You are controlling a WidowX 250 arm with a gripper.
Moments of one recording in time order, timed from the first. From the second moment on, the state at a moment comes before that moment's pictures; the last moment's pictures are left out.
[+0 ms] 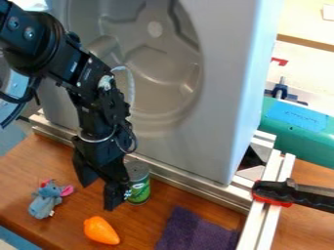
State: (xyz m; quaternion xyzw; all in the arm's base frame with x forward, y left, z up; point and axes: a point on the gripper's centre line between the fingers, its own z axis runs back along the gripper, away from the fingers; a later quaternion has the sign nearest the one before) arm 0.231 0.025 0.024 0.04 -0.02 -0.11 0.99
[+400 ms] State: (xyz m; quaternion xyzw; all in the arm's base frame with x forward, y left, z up) arm 0.233 0.004 0.017 0.04 -0.04 -0.09 1.00
